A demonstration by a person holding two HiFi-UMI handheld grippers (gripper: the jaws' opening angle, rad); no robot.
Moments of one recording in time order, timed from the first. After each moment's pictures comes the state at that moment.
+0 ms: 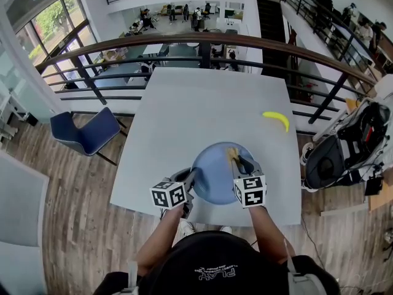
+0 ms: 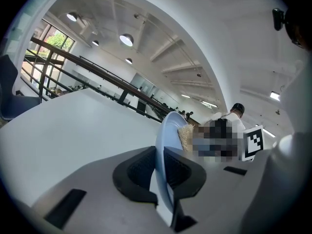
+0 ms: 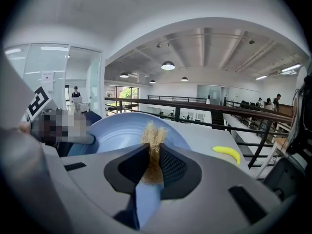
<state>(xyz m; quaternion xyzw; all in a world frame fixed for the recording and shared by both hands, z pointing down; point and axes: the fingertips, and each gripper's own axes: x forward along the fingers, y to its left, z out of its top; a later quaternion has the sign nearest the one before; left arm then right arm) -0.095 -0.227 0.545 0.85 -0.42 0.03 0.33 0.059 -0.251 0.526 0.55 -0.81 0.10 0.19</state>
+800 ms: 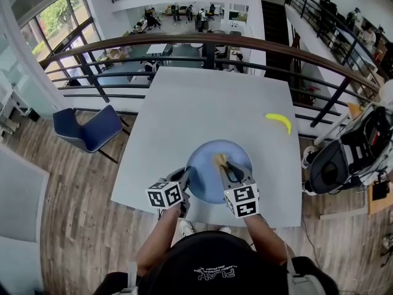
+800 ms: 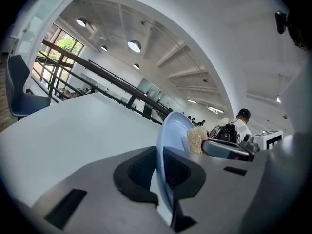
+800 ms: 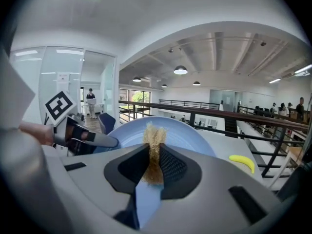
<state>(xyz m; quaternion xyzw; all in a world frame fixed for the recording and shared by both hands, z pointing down) -0.123 -0.231 0.554 0.82 -0.46 0.01 0.34 0.003 -0.224 0.516 0.49 -0.85 0.07 0.18</state>
